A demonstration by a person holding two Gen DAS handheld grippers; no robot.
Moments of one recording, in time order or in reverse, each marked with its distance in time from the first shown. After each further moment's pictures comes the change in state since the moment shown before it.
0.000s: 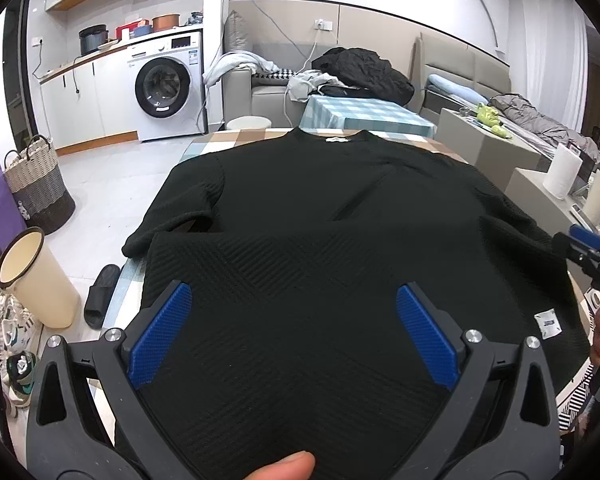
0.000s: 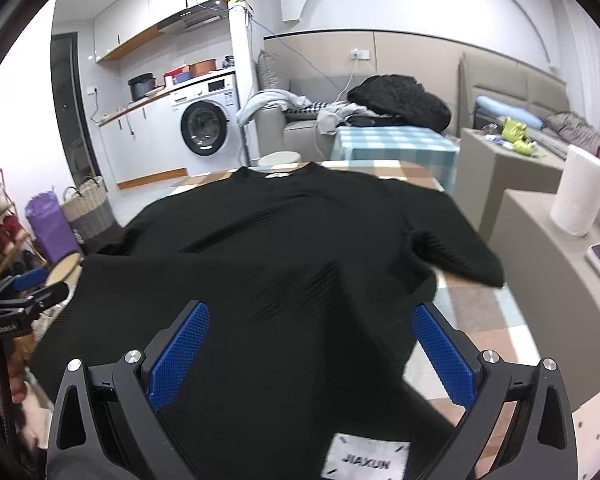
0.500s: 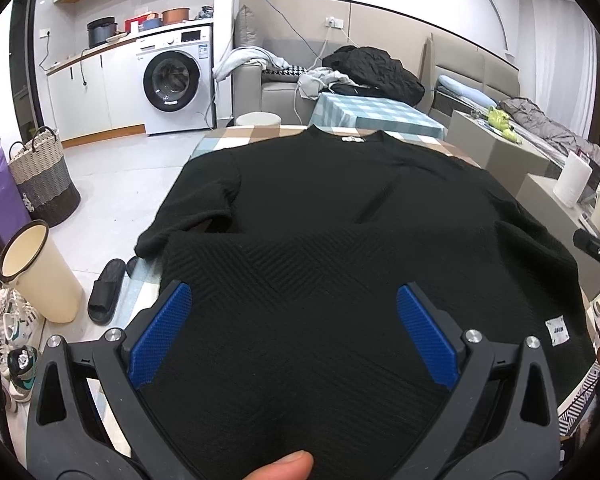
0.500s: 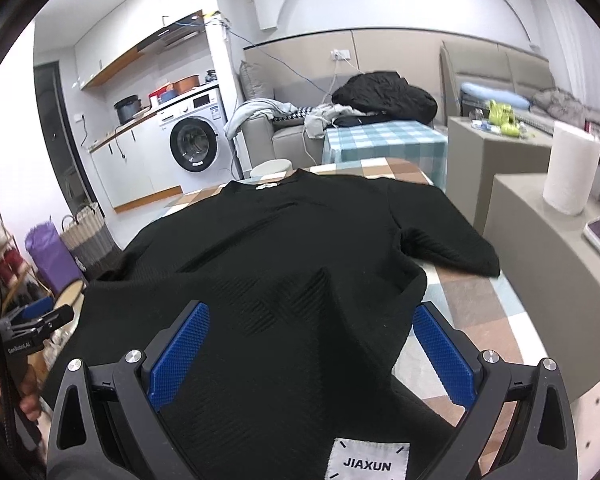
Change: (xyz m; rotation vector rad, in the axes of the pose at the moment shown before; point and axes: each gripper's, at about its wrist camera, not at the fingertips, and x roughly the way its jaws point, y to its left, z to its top) left arm 0.013 0.027 0.008 -0.038 0.007 0.011; right arm 0.003 -0.021 0.006 0.128 0.004 0.033
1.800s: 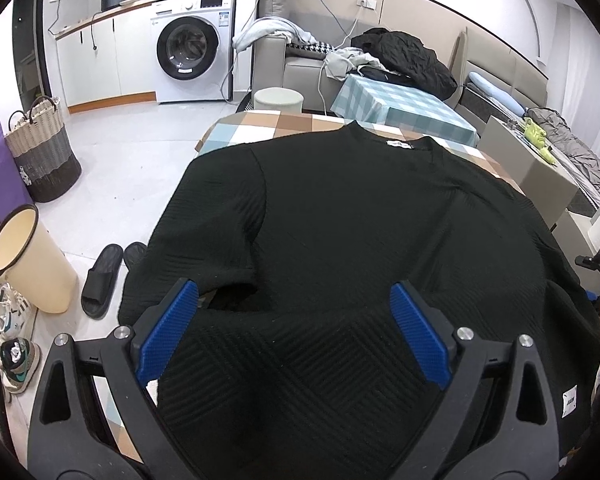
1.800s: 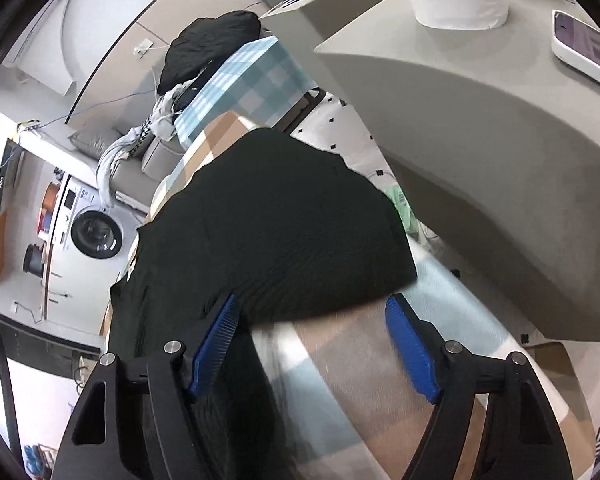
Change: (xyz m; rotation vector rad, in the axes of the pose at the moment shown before) left arm 0.135 0.032 0.086 -0.093 0.112 0.039; right arm 0.114 -0.203 0.045 0.736 0.238 -0.152
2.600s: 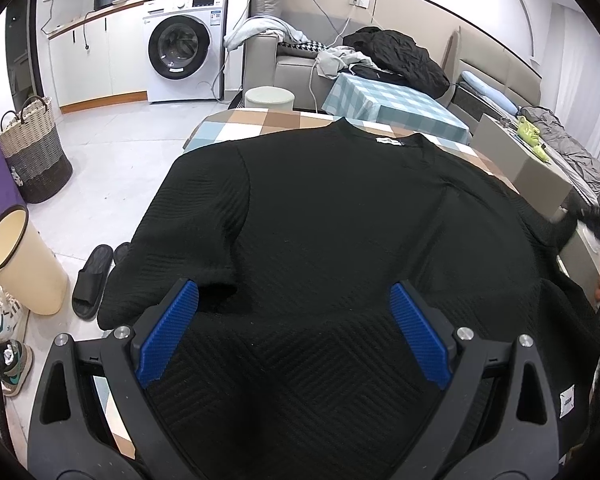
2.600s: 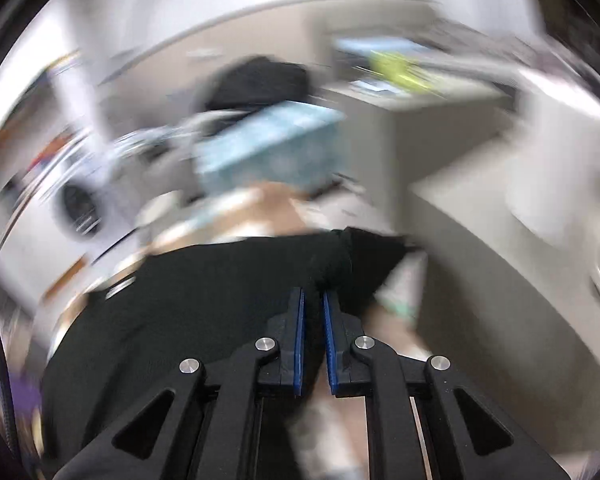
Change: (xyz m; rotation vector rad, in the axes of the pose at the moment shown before) left arm 0.016 -0.018 -0.002 0.009 -0.004 -0.025; right arm -0.018 0.115 0.016 -0.484 -0.269 -0.025
